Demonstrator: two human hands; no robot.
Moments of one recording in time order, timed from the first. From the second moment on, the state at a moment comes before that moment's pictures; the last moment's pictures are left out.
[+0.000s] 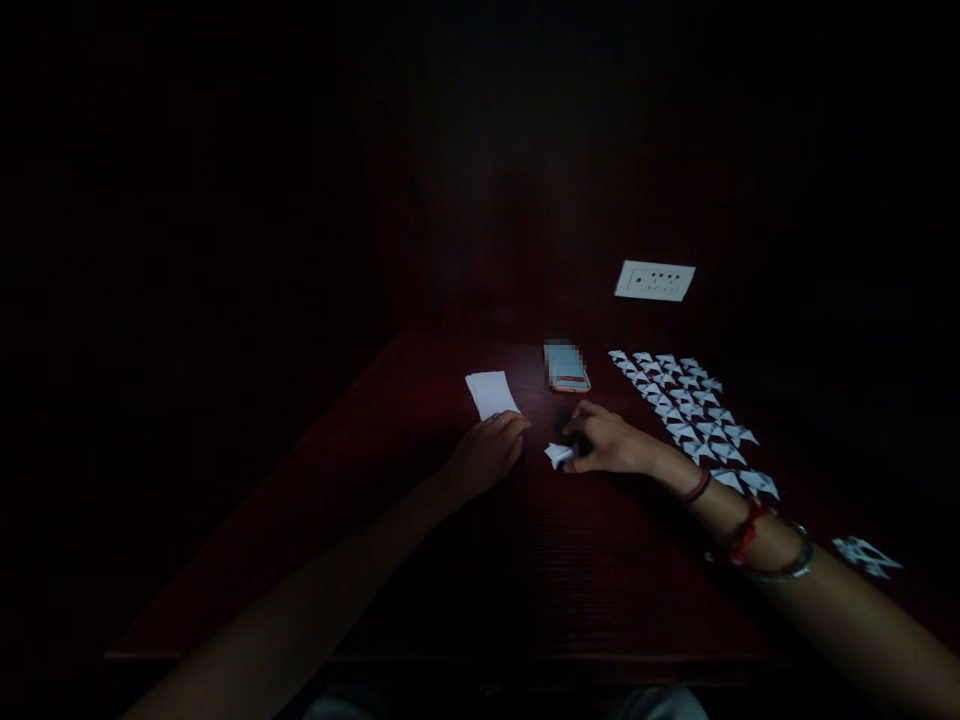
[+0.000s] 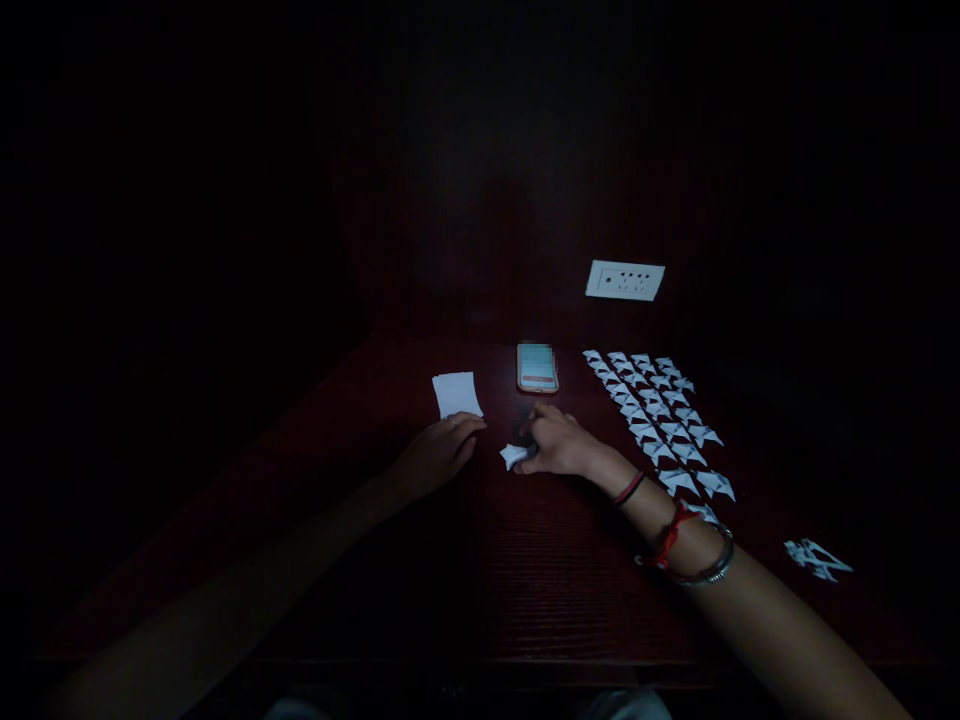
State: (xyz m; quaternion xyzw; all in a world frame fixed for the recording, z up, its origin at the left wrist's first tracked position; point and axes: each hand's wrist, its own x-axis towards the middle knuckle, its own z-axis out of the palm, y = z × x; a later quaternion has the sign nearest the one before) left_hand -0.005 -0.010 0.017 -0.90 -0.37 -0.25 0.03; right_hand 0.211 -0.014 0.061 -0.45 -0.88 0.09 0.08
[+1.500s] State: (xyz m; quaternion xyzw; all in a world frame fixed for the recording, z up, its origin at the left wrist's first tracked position) left_hand 0.234 0.029 0.004 -0.88 -0.12 -0.43 -0.17; right_hand 0.482 -0.046 0.071 -0.62 -0.79 0.02 0.01
